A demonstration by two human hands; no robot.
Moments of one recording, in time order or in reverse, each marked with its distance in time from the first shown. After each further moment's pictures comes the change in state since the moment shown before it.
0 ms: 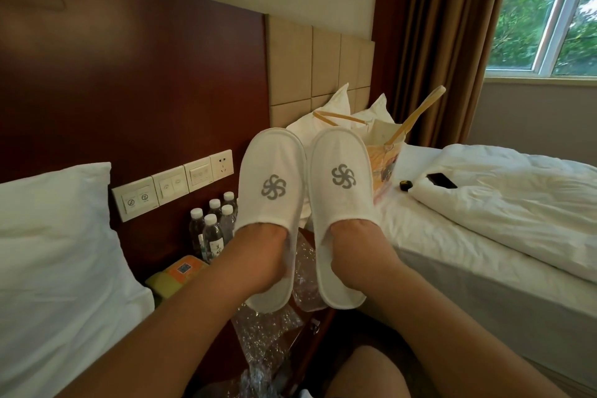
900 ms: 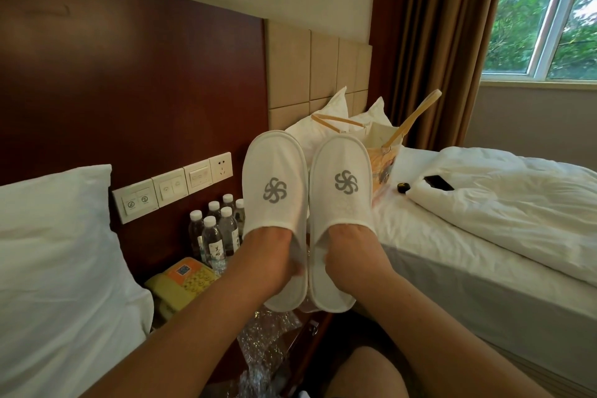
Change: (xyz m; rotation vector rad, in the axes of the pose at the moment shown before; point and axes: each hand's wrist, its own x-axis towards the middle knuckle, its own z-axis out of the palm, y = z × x) left_hand 0.023 0.013 0.030 -0.343 -0.024 -0.295; right_hand -0.008 -0.005 -0.002 0.117 -0.037 0.053
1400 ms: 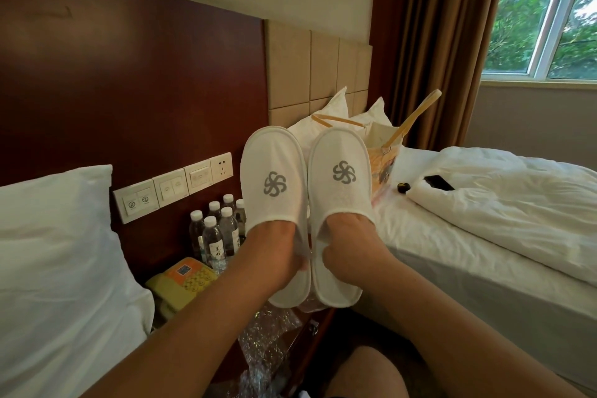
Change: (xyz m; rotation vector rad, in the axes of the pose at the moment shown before) left_hand -0.014 0.000 -0.009 0.107 0.207 0.345; right_hand 0.011 0.000 -0.006 0.080 0.078 -0.058
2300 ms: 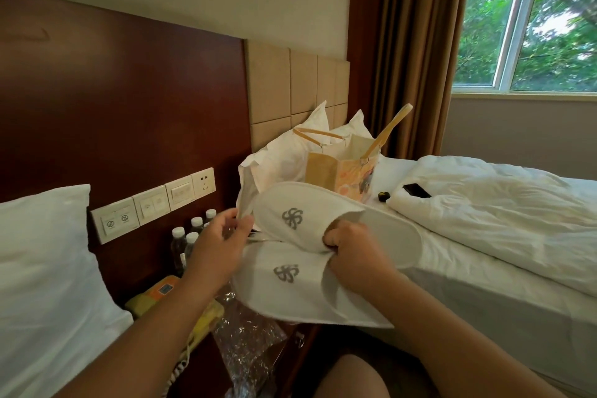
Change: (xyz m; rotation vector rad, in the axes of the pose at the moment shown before) left_hand -0.007 -0.036 -0.021 -0.804 0.173 -0.267; right_hand -0.015 0.029 -0.026 0.095 0.061 -0.129
